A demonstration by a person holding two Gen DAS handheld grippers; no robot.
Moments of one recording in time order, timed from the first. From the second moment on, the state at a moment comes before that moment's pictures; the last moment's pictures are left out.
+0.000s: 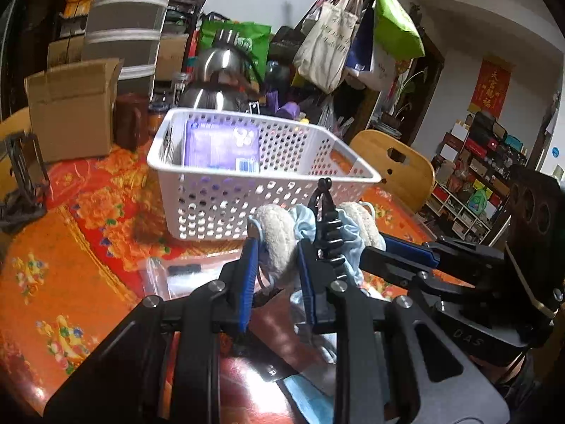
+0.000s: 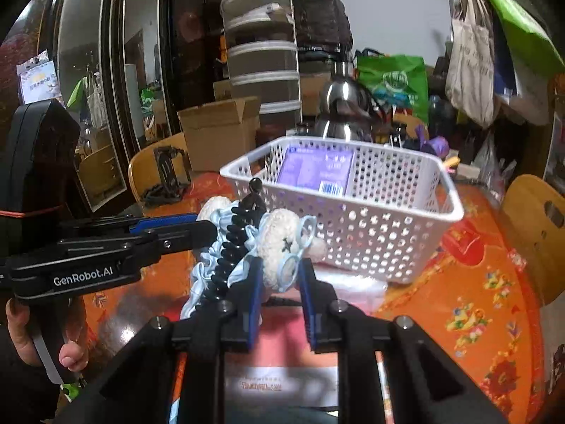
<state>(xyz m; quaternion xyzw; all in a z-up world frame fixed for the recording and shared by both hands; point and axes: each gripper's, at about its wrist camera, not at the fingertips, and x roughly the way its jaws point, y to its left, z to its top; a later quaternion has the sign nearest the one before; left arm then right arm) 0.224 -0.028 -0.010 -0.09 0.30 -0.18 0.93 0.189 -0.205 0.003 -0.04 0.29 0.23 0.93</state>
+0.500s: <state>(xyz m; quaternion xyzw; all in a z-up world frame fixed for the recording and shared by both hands) 0.265 -0.056 0.094 -0.08 0.28 -0.19 0.94 0.219 -0.228 0.084 -0.05 0.24 0.21 0.95</state>
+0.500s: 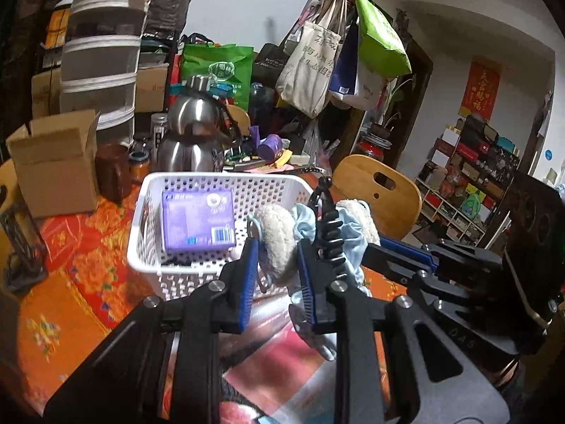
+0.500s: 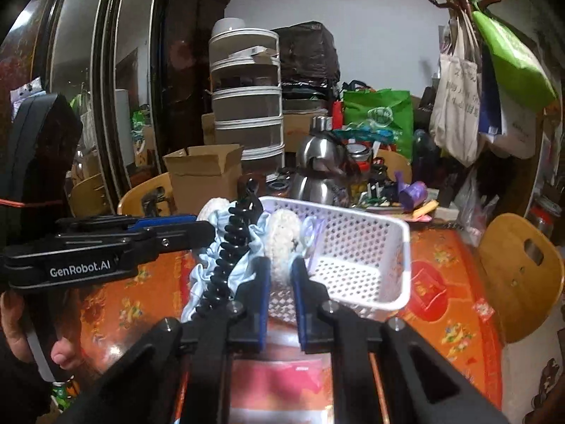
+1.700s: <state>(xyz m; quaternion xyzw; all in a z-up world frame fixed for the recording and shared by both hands) 0.383 -0.045 0.037 -0.09 0.35 -0.14 0.92 0.358 -0.252 0.052 -0.01 0.30 0.14 0.94</state>
